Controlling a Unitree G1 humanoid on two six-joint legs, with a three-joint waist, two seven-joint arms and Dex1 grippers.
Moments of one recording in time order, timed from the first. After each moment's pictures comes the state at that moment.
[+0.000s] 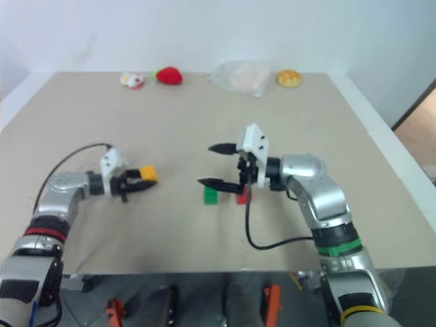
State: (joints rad) left arm -0.63 0.53 -0.05 0.62 -0.16 -0.09 -1.33; right arm -0.64 -0.55 0.12 -0.07 0.39 0.38 1.10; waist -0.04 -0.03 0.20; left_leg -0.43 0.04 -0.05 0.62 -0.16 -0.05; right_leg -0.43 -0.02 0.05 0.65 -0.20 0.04
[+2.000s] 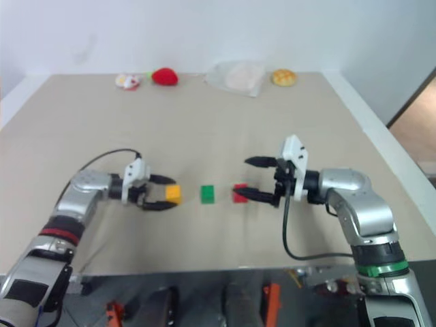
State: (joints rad) left arm -0.63 0.59 -0.13 0.55 -0.21 0.00 -1.43; right arm -0.49 -0.72 0.00 -0.11 0.49 0.46 1.12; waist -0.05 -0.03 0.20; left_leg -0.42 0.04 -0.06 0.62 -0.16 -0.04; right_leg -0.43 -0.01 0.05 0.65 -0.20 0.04
